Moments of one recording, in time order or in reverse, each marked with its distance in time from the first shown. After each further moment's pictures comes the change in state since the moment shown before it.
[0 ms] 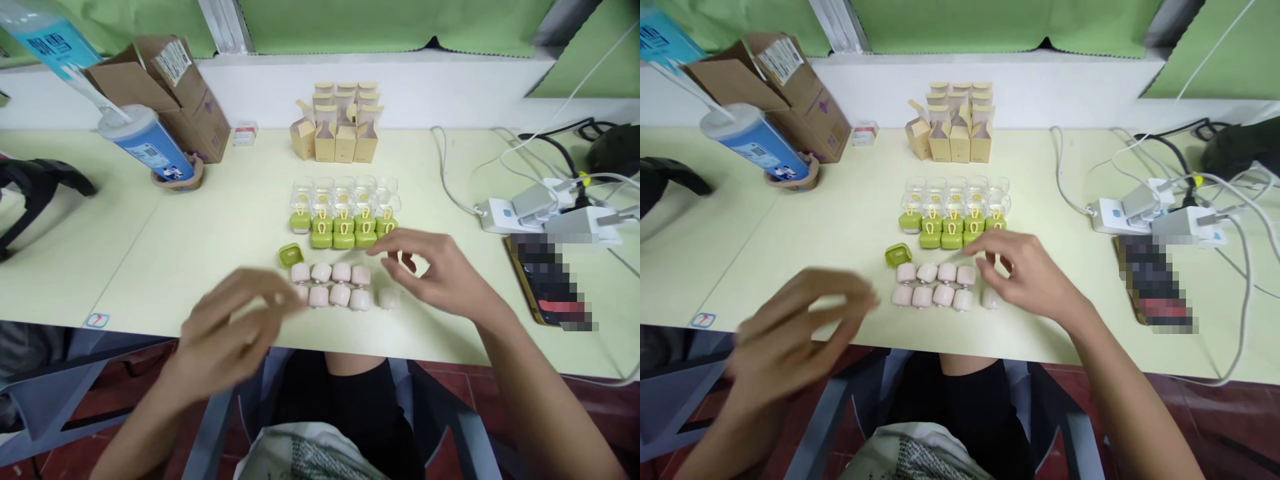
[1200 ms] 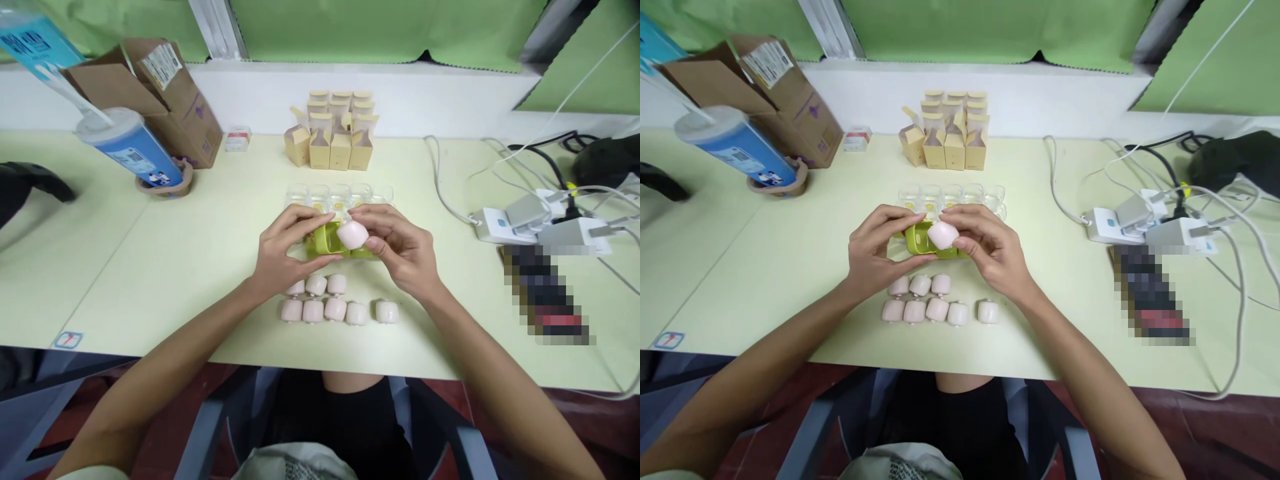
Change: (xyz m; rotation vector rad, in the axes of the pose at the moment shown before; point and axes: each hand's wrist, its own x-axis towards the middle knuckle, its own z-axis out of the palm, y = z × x) left_hand 0.109 -0.079 0.095 -0.201 0.467 0.240; right_hand 0.040 0.037 0.044 0.546 0.309 -0.208
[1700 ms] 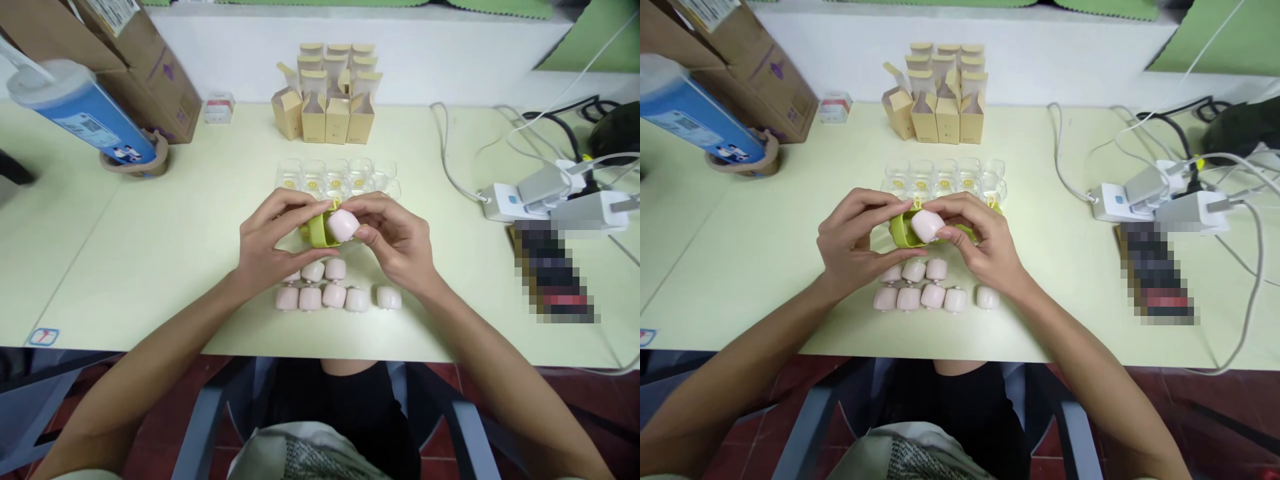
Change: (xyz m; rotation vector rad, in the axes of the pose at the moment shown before) left_hand -0.009 -0.001 -0.003 0.116 -0.009 0.030; right_hand -0.010 -0.001 0.016 -0.068 -0.001 0.057
